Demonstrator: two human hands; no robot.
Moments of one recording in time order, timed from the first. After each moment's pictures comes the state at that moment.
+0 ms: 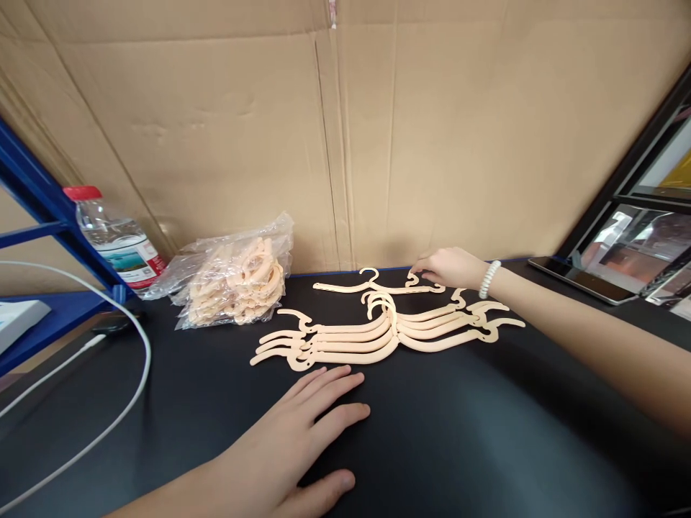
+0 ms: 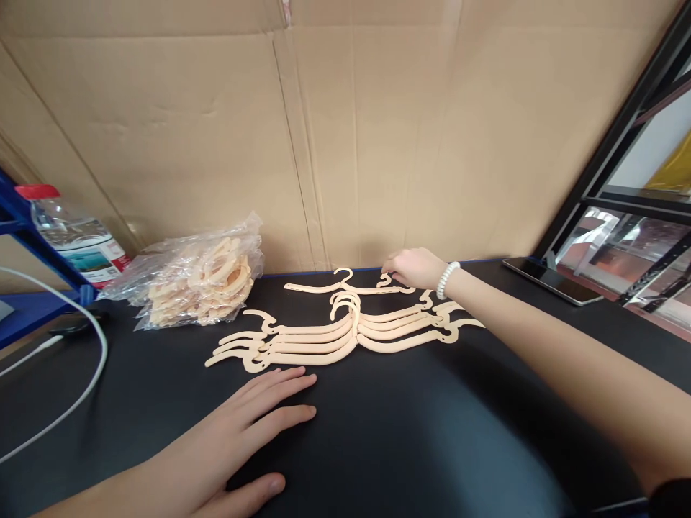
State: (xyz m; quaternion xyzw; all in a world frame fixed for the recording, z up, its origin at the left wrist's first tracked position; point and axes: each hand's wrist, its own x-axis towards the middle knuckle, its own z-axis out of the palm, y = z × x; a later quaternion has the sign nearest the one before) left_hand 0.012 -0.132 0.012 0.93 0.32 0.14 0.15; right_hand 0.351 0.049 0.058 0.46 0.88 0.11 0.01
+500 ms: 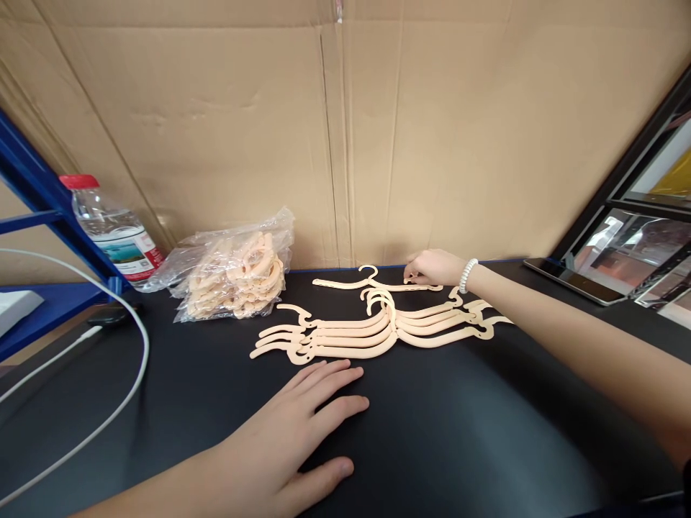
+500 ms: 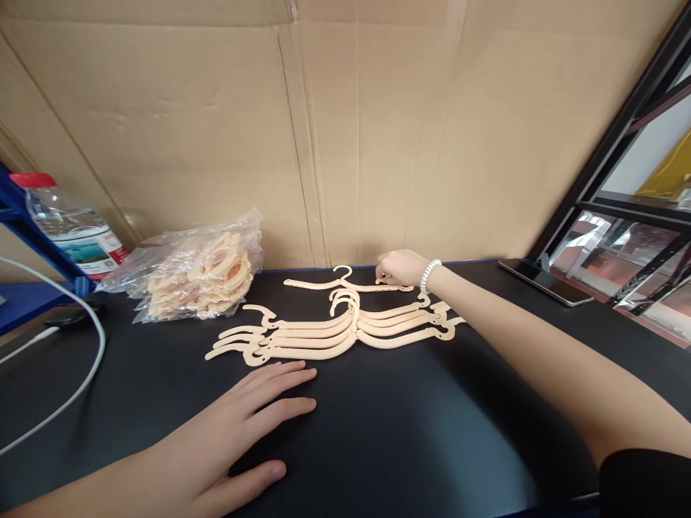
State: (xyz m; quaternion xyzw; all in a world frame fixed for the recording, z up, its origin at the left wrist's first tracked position) left_hand 0.014 -0.128 0.013 0.93 0.30 0.14 0.15; right_hand 0.333 0.062 0.052 0.44 0.89 0.08 0.04
